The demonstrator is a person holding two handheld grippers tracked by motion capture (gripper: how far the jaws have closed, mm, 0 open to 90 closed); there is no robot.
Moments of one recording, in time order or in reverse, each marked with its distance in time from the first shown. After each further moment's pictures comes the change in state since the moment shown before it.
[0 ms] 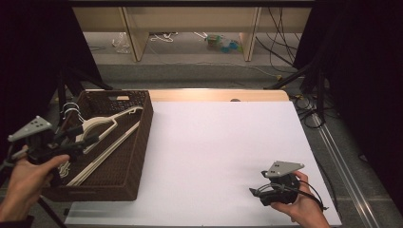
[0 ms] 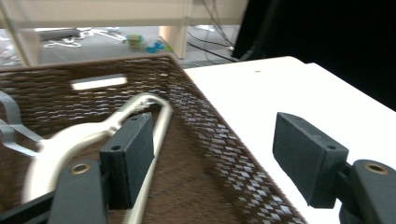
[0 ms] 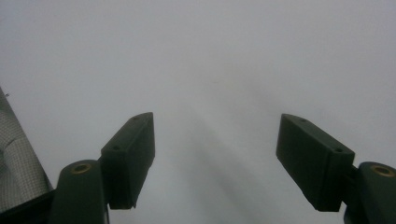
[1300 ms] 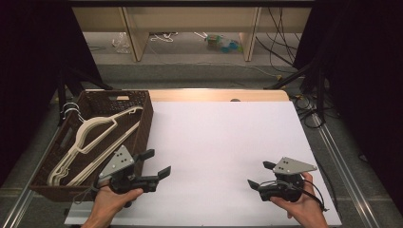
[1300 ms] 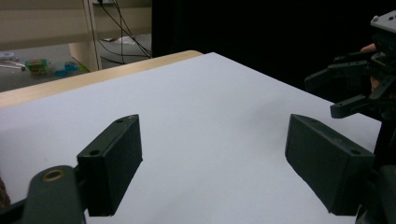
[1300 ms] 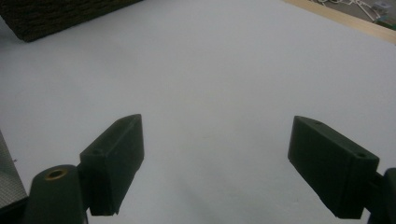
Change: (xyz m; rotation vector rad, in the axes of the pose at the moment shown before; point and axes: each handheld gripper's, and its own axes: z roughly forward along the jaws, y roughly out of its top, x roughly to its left) left arm -0.130 -0.061 0.074 -0.037 -0.282 0.126; right arm -0.001 0.003 -0.010 -0.225 -0.015 0.061
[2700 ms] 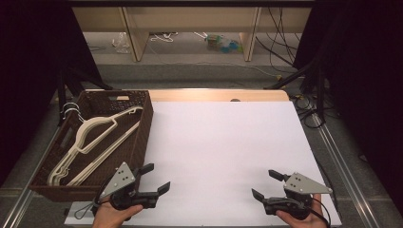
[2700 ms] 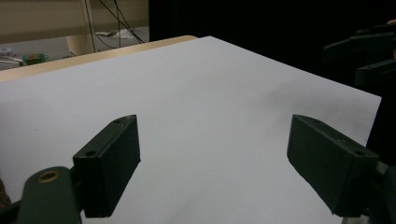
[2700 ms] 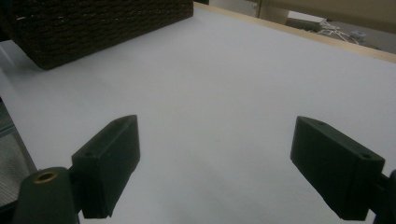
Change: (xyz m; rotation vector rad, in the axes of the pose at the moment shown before) left arm -0.007 -0.036 -0.007 0.006 0.002 0.022; right arm 0.020 -0.028 -0.021 -0.135 -0.029 0.039
